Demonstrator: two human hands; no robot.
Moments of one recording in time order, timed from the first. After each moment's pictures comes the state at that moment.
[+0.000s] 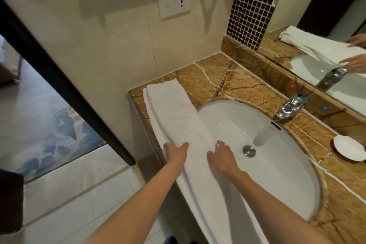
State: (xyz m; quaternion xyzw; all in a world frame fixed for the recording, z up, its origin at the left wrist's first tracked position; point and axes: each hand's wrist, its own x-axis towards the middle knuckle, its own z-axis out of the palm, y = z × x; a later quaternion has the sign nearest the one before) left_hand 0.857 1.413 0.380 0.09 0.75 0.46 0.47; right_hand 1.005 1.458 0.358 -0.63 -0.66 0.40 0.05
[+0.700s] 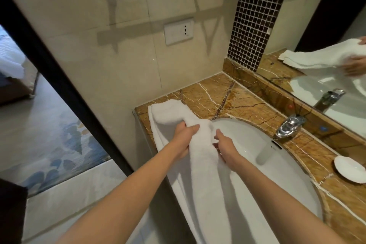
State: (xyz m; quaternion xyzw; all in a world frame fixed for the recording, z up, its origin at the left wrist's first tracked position) left_hand 0.850 1.465 0.479 0.22 0.59 0.55 0.55; right_hand 0.983 1.512 0.434 -0.61 -0.46 0.62 0.20
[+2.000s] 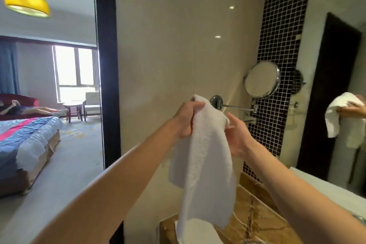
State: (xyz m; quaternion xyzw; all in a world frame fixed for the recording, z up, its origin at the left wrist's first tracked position) left_hand 0.686 1.440 0.882 0.45 0.41 0.61 0.51; right_hand 0.832 1.504 0.835 -0.24 -0.44 0.77 0.39
